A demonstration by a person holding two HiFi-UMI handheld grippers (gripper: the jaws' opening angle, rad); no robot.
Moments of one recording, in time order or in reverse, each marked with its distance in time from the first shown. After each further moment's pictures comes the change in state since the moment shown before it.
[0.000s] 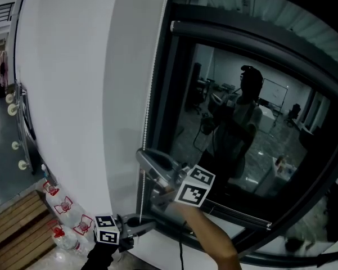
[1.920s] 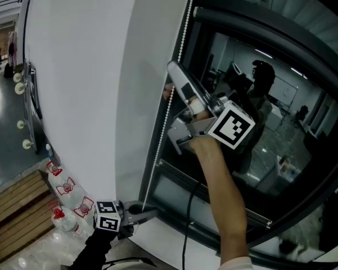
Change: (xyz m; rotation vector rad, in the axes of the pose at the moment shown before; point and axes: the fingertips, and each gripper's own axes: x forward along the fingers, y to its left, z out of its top) left arm -0.013 0.000 -0.003 -0.017 -0.009 0.018; right arm 0.062 0.004 0.154 -0.060 -0.174 0.086
